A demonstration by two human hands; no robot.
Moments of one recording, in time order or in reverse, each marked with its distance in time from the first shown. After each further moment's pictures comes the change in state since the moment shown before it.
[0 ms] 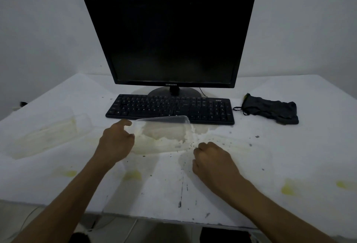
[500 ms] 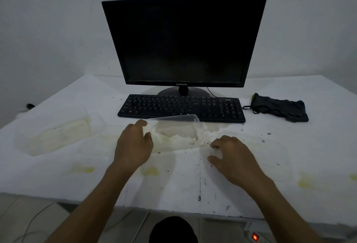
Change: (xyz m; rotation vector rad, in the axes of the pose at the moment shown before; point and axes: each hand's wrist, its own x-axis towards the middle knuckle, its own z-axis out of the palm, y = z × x) left_hand -0.028 0.001 -0.002 0.089 0.109 0.192; right_hand -0.006 -0.001 -0.006 0.362 -0.056 0.297
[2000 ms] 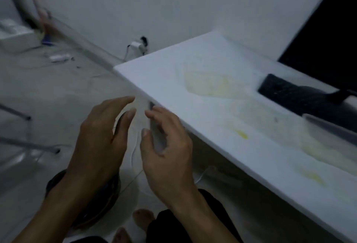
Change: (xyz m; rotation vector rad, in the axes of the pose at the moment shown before) left_hand -0.141 -0.308 -0.174 -0.094 0.546 -0.071; right_hand -0.090 -0.395 0.217 0.892 -0.091 -0.591
